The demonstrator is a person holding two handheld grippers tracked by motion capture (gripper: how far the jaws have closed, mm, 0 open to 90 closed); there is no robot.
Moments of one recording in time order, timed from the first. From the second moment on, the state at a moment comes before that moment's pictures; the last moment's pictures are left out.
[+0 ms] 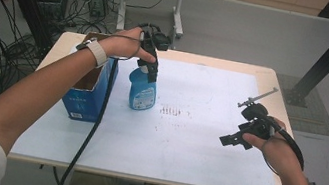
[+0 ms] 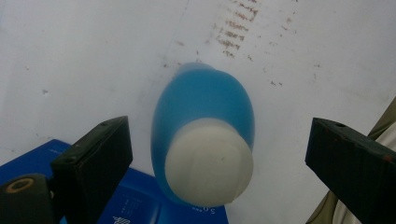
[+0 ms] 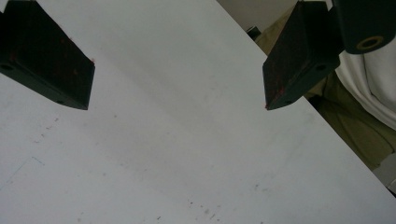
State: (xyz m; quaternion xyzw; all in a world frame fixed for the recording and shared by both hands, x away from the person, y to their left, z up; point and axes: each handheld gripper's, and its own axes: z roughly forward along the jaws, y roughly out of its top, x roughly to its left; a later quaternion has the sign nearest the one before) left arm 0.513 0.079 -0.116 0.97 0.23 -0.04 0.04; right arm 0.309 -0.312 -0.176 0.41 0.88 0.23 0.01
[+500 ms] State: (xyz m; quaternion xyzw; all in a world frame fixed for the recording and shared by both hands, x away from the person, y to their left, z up) left arm 0.512 0.080 -0.119 0.97 0.23 -0.04 0.04; right arm 0.308 -0.312 -0.176 0.40 0.88 0.23 0.01
